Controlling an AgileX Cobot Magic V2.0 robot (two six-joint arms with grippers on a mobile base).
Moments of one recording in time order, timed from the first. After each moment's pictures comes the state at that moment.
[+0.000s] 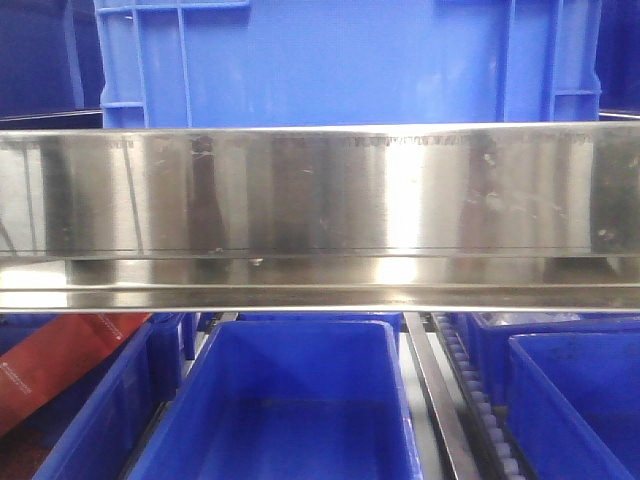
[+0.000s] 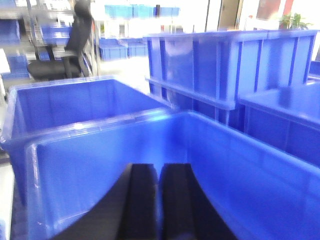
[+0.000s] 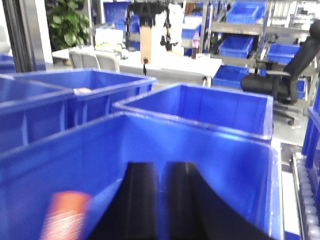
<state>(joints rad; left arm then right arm) -0.44 1.41 -1.36 -0.12 0.09 0.10 0.44 1.26 -1.16 -0.07 0.01 0.08</state>
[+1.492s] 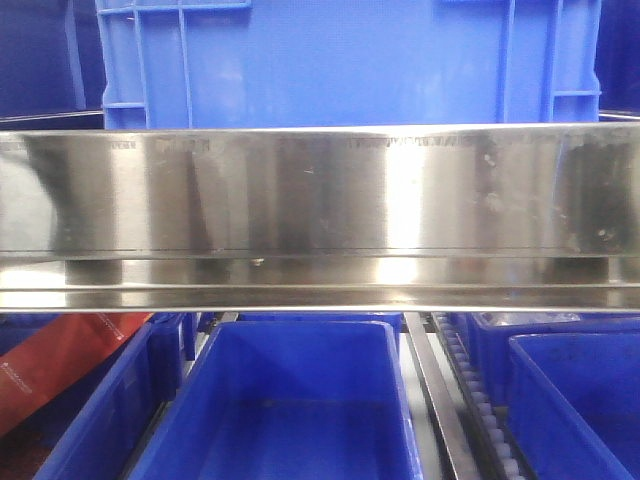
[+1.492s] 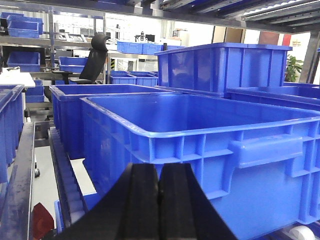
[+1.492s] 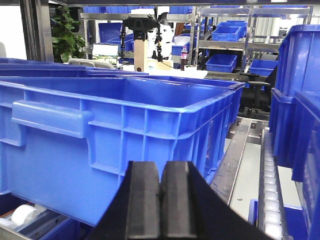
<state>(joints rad) -0.44 0.55 -0.47 -0.15 -0.09 0.10 0.42 0.38 -0.41 -0.07 0.06 0.08</state>
